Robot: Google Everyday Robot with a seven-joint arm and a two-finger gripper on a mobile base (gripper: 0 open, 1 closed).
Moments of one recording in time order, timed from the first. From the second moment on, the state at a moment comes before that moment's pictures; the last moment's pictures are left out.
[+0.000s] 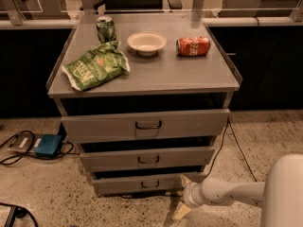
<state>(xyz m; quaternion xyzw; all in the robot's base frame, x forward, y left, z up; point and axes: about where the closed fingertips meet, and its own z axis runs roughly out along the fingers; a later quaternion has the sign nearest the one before) 0.501 -0.132 0.259 -0.60 0.75 0.11 0.27</state>
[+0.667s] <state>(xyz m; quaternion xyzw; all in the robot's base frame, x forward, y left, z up) 0.519 -0.133 0.237 -0.61 0.73 0.10 0.30</state>
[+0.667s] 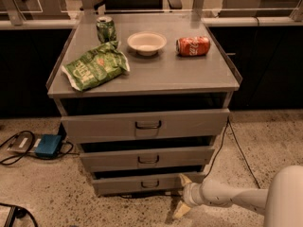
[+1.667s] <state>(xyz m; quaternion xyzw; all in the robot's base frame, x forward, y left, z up) 0.564 -0.161 0.194 -0.60 0.75 0.07 0.29</state>
